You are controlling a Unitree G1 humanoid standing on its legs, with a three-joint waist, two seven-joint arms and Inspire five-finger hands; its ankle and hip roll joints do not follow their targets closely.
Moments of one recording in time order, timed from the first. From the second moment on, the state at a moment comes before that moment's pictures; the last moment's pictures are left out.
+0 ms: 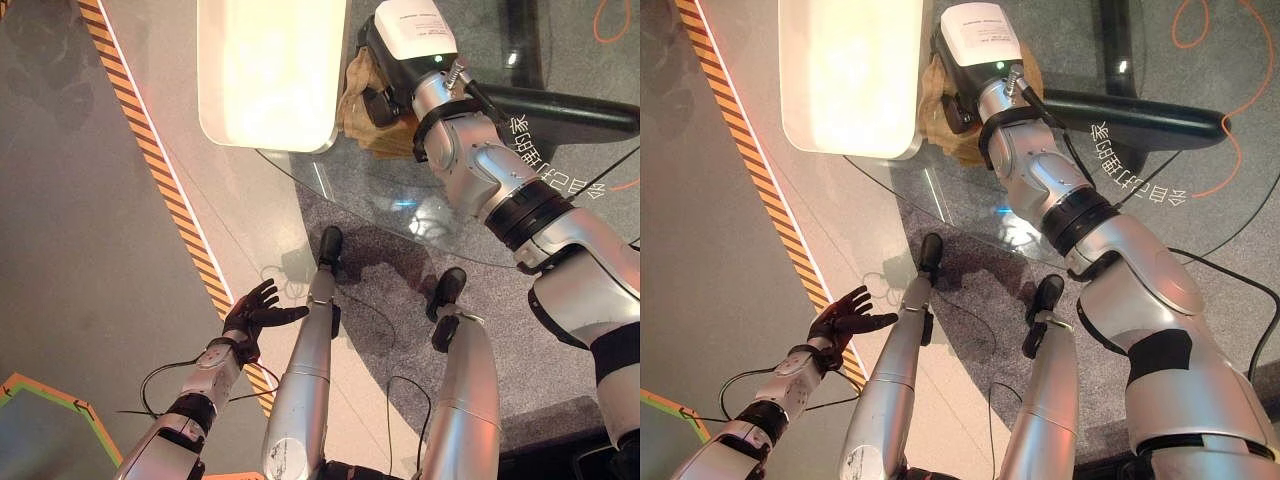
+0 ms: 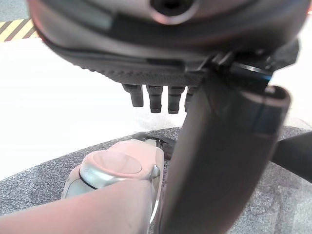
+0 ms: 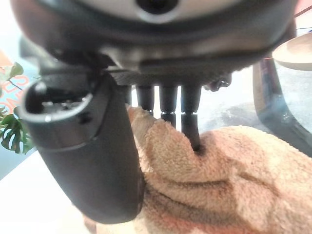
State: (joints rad) left arm -0.38 0.36 -0.34 0.91 -0.75 -0.14 -0.06; right arm -1.45 -0.52 0.93 0.73 -0.37 0.21 -0.24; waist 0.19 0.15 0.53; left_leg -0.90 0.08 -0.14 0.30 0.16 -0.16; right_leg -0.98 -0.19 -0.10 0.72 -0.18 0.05
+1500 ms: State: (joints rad) left arm -0.38 0.46 -0.39 0.89 -0.84 -0.14 -0.11; right arm -1.52 -0.75 0.85 1.22 -0.18 0.31 -0.65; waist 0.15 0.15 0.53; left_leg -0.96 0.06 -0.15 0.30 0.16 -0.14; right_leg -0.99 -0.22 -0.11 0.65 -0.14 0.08
